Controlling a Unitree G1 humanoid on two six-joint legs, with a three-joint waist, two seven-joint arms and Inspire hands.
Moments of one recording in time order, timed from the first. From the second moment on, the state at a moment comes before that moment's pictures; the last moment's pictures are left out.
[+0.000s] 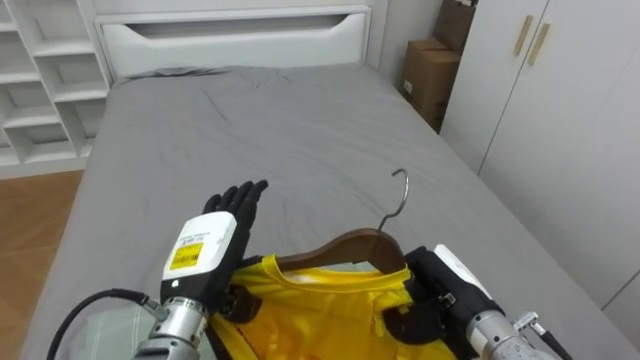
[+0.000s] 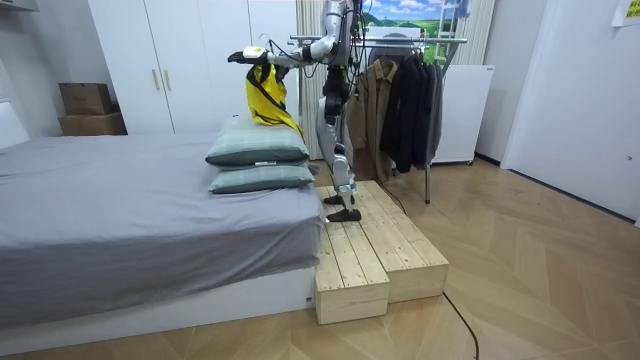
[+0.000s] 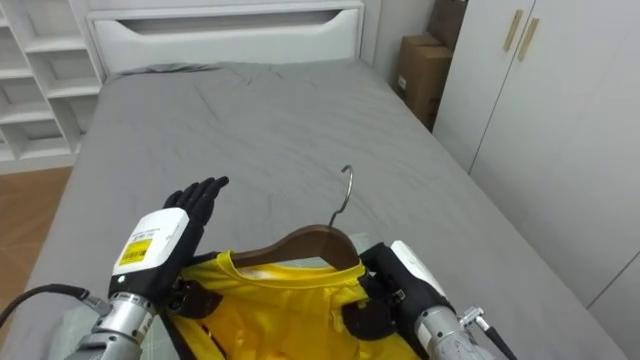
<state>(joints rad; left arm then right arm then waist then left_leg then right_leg) -0.09 0.31 -0.23 0.20 0.78 -0.04 0.23 -0.13 -0.35 0.22 0.31 -0.23 -0.03 0.13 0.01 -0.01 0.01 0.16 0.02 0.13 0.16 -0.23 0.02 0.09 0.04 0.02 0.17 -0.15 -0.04</state>
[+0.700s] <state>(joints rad) -0.03 0.29 -0.21 0.28 0.78 -0.02 0.23 -0.13 -0.34 0.16 0.29 -0.25 0.00 0.13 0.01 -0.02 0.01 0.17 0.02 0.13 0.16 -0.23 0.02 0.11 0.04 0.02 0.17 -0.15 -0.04</state>
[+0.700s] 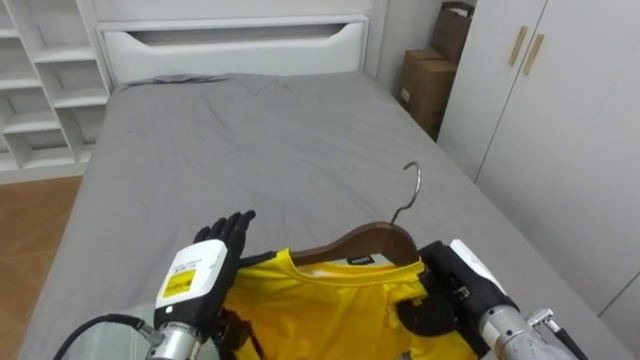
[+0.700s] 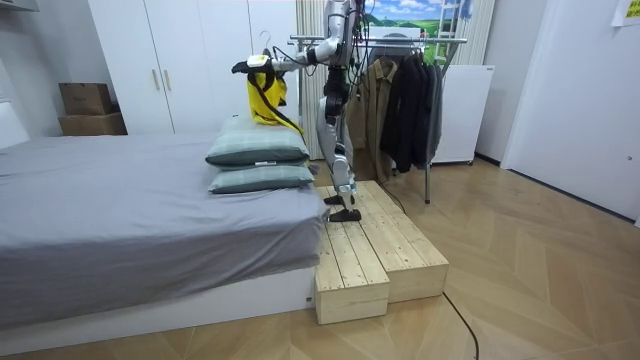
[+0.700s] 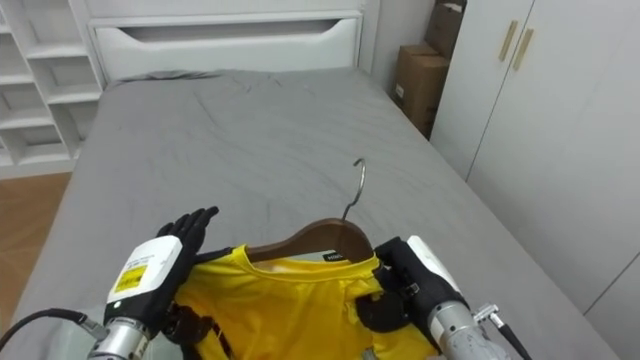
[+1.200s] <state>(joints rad) 0.04 0.29 -0.20 0.34 0.75 0.03 0.24 -0.12 -0.36 0.16 0.24 -0.32 0.05 0.13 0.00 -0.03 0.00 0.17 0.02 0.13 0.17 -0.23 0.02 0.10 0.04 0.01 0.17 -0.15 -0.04</state>
